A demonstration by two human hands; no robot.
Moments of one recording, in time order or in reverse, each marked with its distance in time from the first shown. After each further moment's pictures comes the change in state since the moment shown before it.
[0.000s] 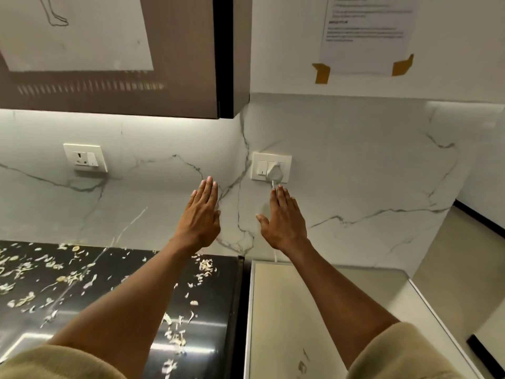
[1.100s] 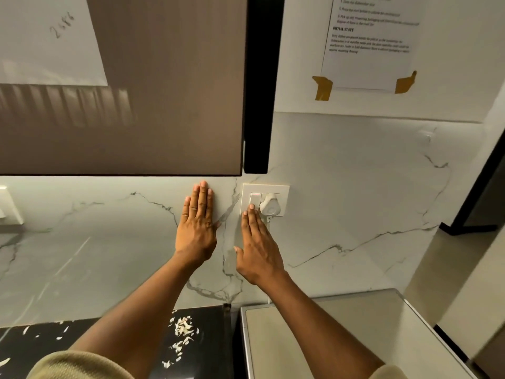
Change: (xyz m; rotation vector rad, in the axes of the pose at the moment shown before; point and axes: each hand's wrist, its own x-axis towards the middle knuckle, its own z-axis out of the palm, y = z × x) left_hand 0.154 -0.060 0.094 0.088 0.136 0.107; right_hand 0.106 -0.026 0.075 -0.066 0.077 -0.019
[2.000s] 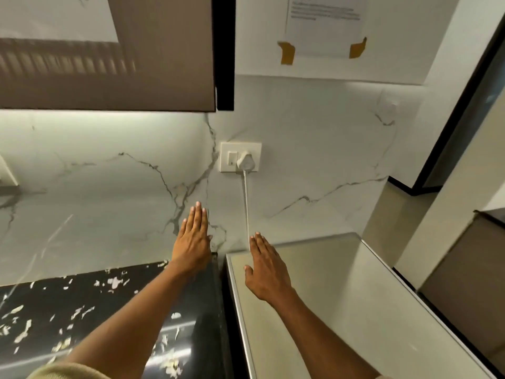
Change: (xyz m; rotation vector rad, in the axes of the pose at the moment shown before) left_hand -0.133 0.034 0.002 -0.125 -0.404 0.015; right_hand -0.176 0.002 -0.010 0.048 -0.290 0.234
